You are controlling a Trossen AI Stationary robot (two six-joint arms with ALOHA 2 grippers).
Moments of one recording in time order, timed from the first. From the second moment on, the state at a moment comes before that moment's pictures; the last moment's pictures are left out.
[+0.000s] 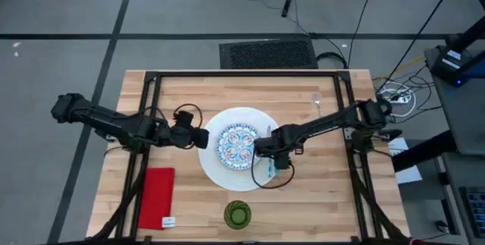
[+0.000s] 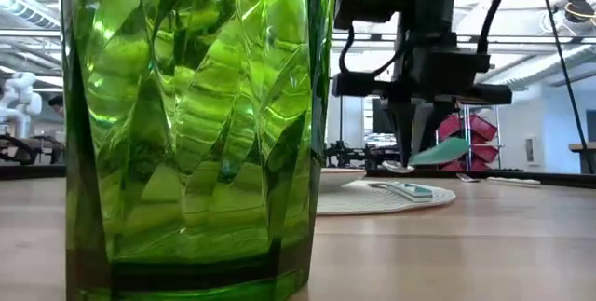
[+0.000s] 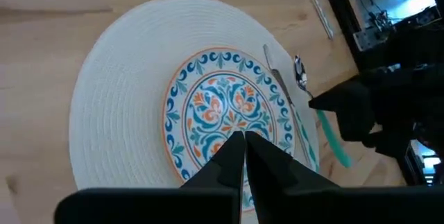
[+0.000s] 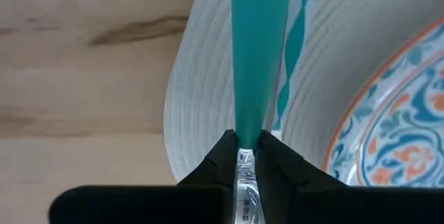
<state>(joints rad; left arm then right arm) -0.22 1.04 0.72 -0.49 -0.47 -1.33 0.13 1.86 1.25 -0.90 0.15 -1.41</state>
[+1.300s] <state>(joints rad) -0.22 1.04 0.72 -0.49 -0.47 -1.33 0.14 1.84 1.25 -0.93 0.19 -1.33</state>
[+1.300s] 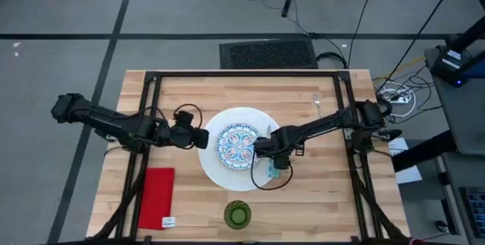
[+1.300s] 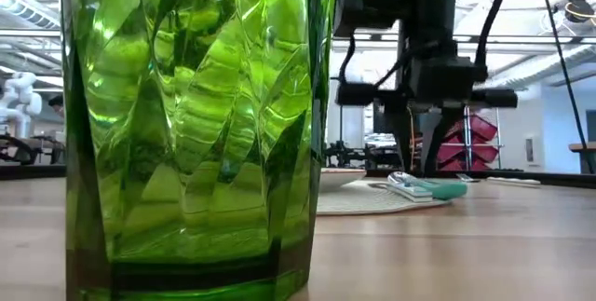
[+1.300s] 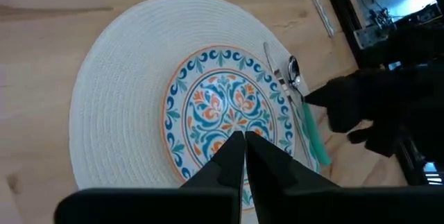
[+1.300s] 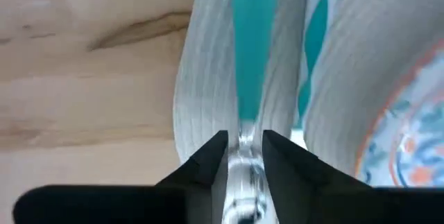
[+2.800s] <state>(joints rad) -0.23 1.05 0.92 -0.89 0.07 -0.85 0.13 1.38 1.25 -1.00 0.16 0.98</state>
